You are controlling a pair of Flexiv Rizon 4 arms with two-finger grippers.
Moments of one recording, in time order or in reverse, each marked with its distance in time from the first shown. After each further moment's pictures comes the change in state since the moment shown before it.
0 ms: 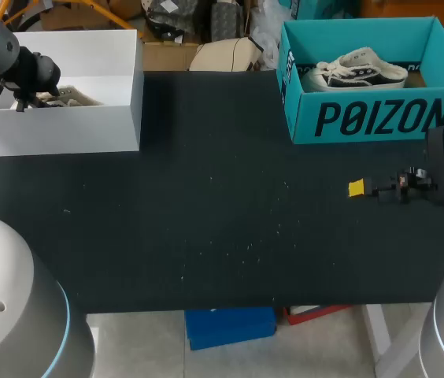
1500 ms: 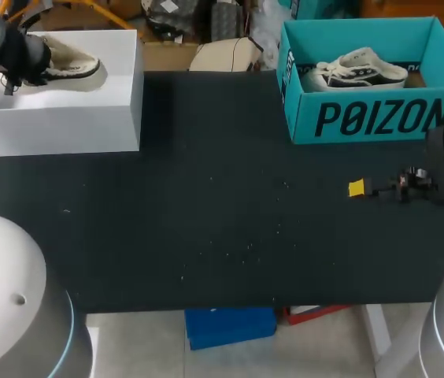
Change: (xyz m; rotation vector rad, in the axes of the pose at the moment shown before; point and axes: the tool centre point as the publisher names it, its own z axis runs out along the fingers) left arm -0.008 -0.012 -0.060 -0.049 -0.077 0.012; right arm 0.000 0.000 0.000 0.000 0.000 0.000
